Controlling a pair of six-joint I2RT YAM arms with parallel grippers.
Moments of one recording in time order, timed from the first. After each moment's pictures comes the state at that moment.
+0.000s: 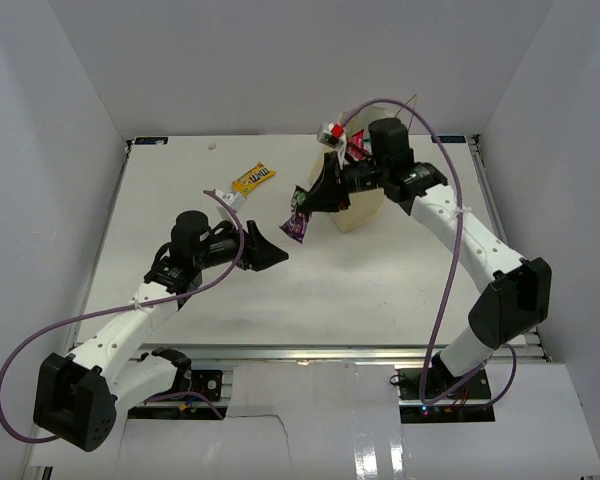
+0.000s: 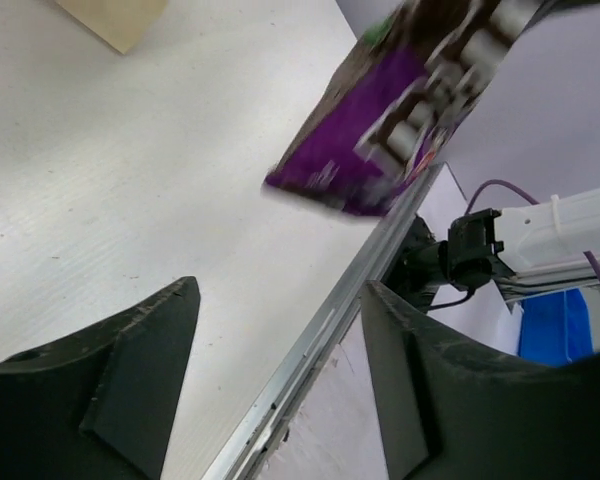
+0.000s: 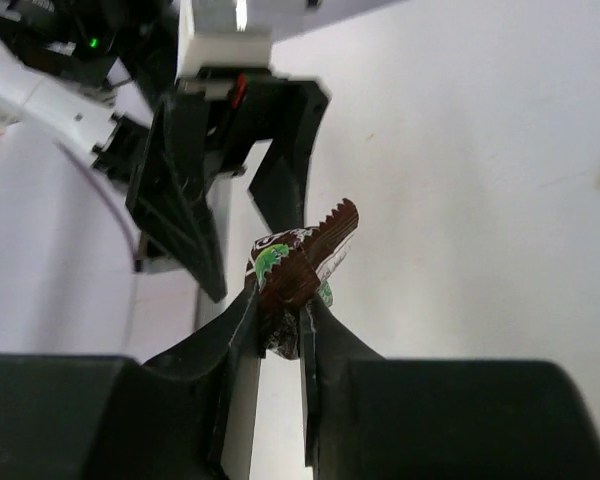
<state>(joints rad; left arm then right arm) -0.41 1.02 0.64 0.09 0.68 -0.56 0.53 1.59 1.45 -0.34 -1.09 -0.07</state>
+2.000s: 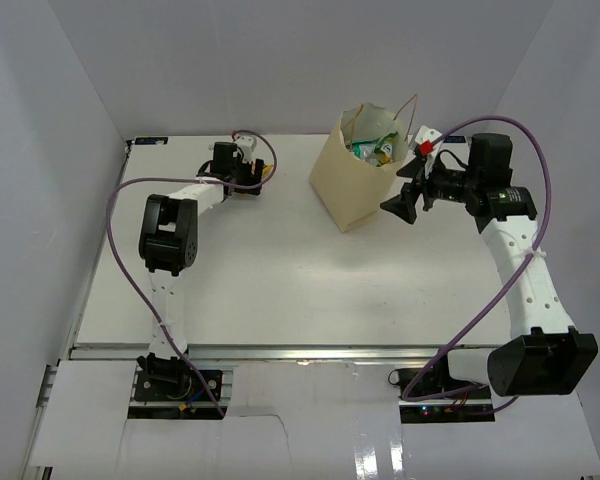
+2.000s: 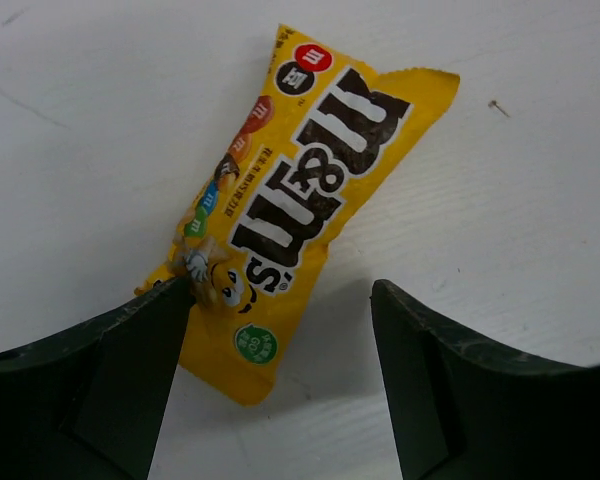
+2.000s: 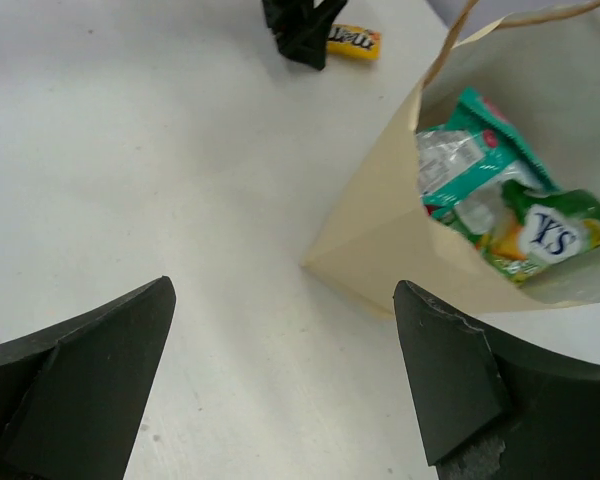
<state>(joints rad) -0.20 2.26 1.64 -0.04 0.12 0.03 0.07 1.27 1.35 -0.59 -0.93 -0.59</state>
